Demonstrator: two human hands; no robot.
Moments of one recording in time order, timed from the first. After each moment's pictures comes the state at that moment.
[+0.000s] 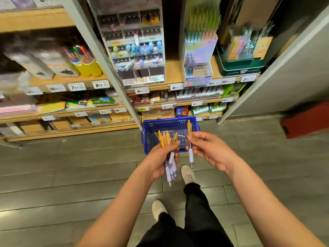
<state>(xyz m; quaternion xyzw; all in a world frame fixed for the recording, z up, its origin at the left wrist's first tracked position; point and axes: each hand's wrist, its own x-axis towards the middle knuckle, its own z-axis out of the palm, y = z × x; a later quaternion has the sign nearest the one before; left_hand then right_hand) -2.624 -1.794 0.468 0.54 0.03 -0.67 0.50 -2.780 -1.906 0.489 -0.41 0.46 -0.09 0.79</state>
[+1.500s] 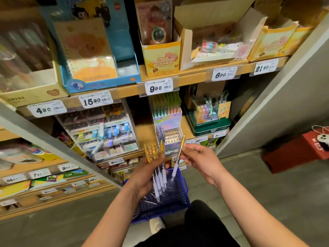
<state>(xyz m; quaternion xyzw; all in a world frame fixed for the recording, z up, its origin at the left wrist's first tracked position) -2.560 -2.028 0.531 0.55 -0.11 -0.64 0.52 -2.749 -2.135 0.538 -0.42 0.47 -0.26 0.74</state>
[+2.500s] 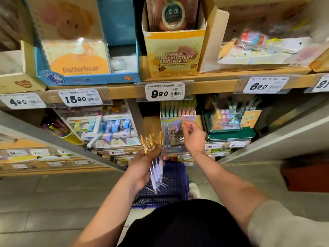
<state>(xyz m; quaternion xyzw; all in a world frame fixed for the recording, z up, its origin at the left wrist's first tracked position) -2.546 -2.099 0.506 0.57 0.03 -0.57 0.58 -2.653 -2.282 0.416 -0.68 0.51 -0.30 0.42</state>
